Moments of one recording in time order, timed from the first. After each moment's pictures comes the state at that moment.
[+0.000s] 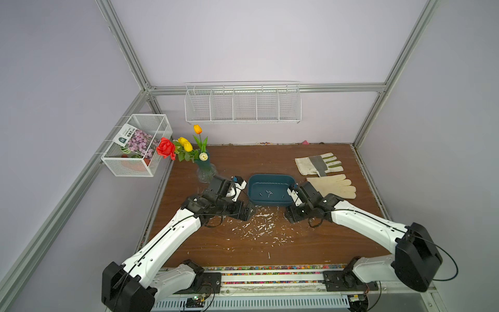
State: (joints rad) left arm -0.58 1.10 0.94 -0.75 0.37 -0.24; right arm 0.67 1.39 0.89 -0.60 -0.07 0.32
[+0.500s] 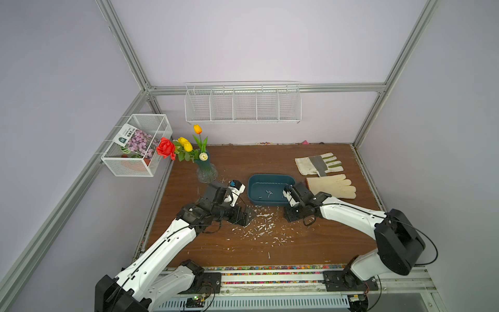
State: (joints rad) left arm -0.58 1.01 0.84 -0.65 0.42 -0.25; right arm 0.67 1.54 0.91 -0.55 -0.07 0.31
